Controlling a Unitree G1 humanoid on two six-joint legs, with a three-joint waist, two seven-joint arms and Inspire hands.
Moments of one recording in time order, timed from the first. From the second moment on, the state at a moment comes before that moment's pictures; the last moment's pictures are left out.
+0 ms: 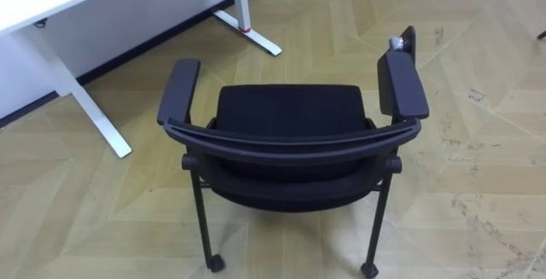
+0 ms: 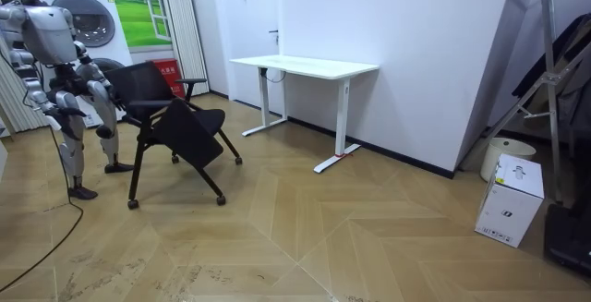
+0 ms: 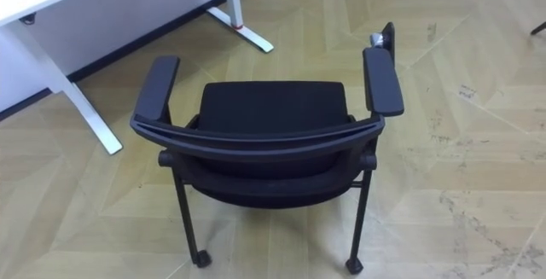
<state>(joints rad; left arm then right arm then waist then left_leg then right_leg) 0.15 0.14 0.11 1.17 -0.28 -0.03 -0.06 0.14 -0.19 -0.11 1.26 0.46 0.05 0.22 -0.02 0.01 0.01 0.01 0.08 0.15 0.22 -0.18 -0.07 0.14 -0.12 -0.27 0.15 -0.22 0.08</state>
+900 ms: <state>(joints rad) 0.07 0.21 0.23 0.79 0.34 -0.04 0.39 0.10 -0.24 -0.13 1.29 0.42 0.03 0.15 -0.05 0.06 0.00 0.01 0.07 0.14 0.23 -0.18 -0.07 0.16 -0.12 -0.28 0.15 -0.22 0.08</state>
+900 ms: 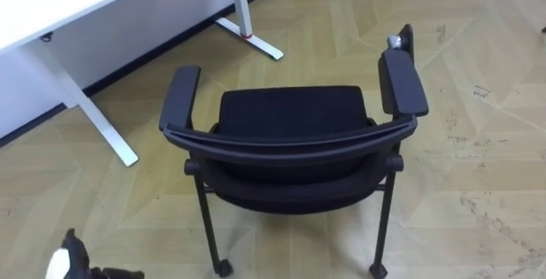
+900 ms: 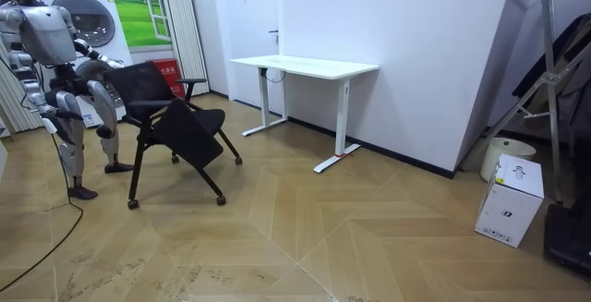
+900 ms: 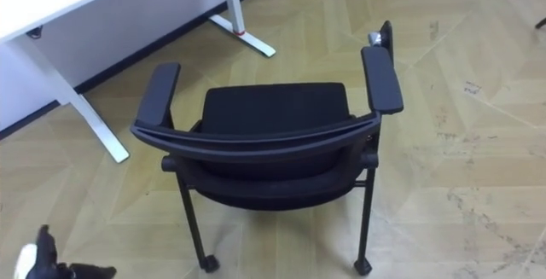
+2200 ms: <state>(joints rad) 0.06 0.23 -0.01 0.19 0.84 -0.02 0.42 0.09 -0.24 -0.14 1.32 0.43 0.02 0.19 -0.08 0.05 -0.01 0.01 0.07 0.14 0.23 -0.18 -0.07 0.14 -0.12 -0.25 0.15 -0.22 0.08</state>
